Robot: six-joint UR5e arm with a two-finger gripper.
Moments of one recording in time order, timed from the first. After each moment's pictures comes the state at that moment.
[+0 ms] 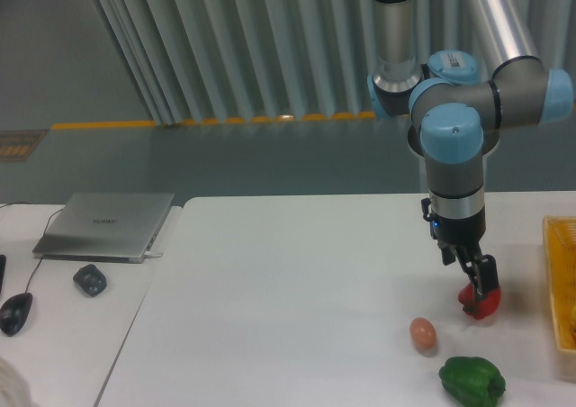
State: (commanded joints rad) arm 2.30 -1.89 -1.53 -1.19 1.62 1.25
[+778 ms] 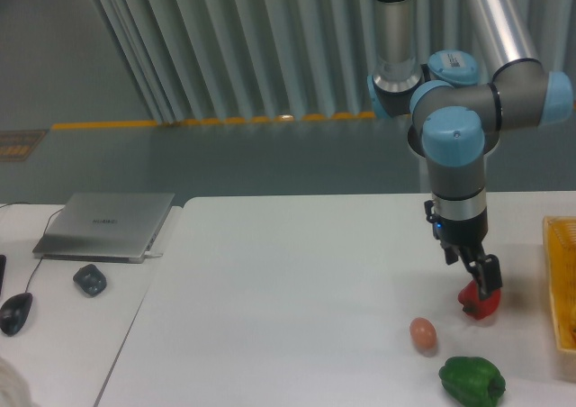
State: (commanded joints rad) arm 2.34 -1.87 -1.57 -1.18 1.65 1.26
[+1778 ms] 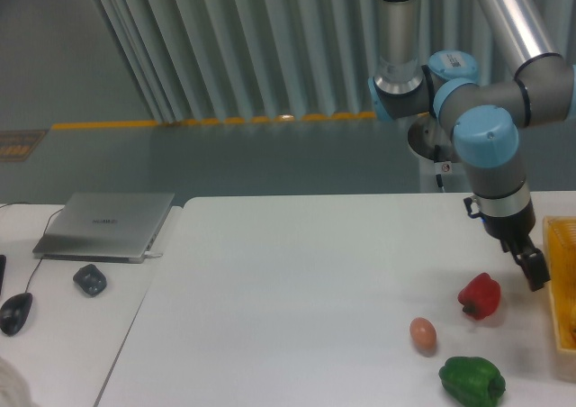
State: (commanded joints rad) arm 2.45 -1.87 -1.58 -1.21 1.84 1.41
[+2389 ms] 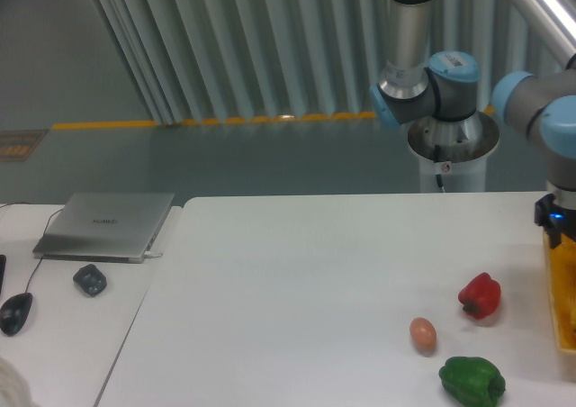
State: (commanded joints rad) arm 2.60 -1.88 -1.59 -1.21 1.83 1.38
